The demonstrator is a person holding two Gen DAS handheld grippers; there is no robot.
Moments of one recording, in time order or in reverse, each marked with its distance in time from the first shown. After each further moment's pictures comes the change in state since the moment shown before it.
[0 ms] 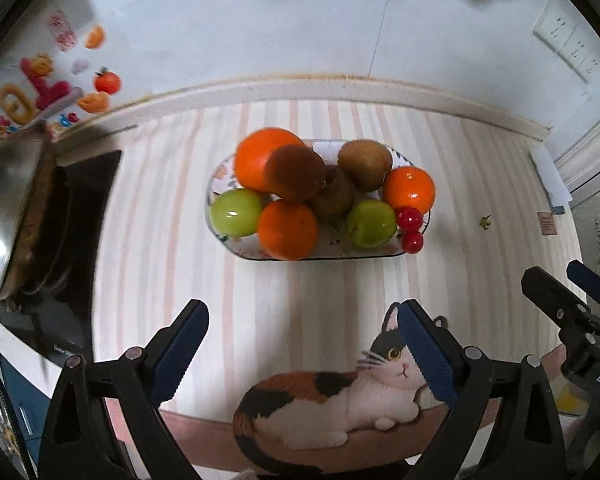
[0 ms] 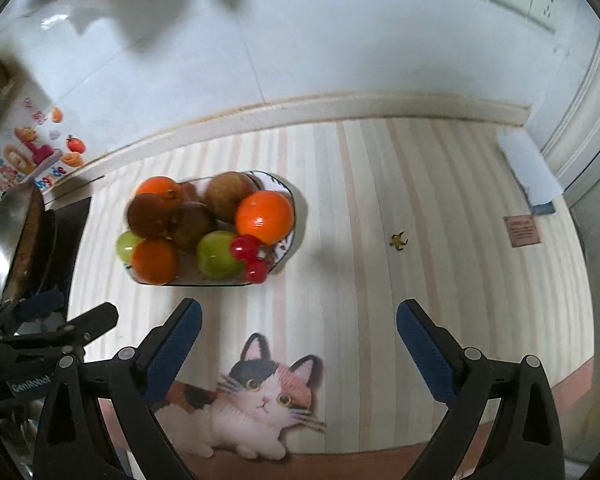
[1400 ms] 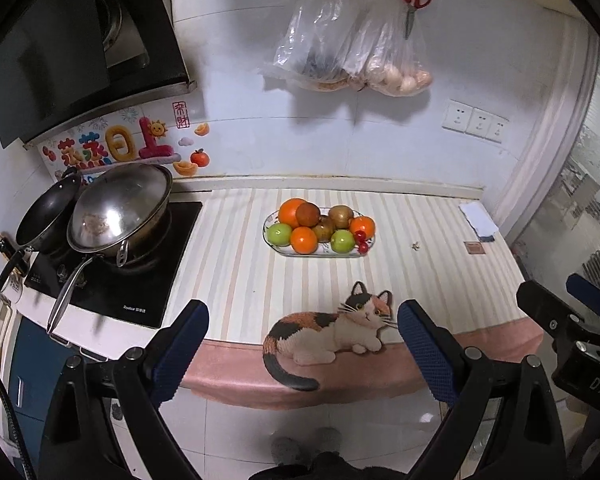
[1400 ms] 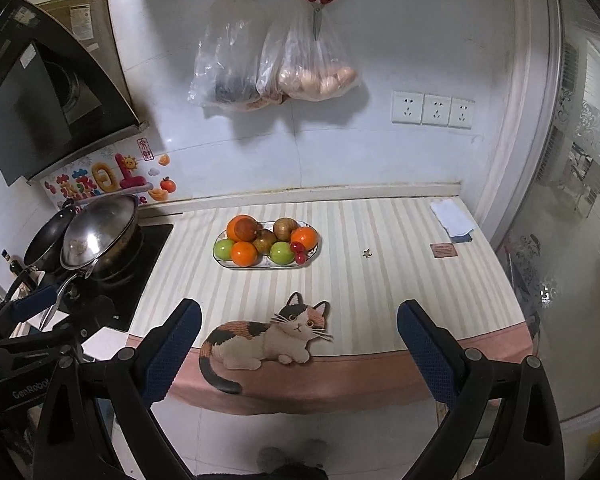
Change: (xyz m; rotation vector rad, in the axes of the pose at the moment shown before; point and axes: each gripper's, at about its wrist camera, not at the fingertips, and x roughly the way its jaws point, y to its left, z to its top) left arm -0.246 0.001 -0.184 -0.036 -0.404 0.005; right arm -0.310 0.046 -0.192 -0.063 -0.349 -0.005
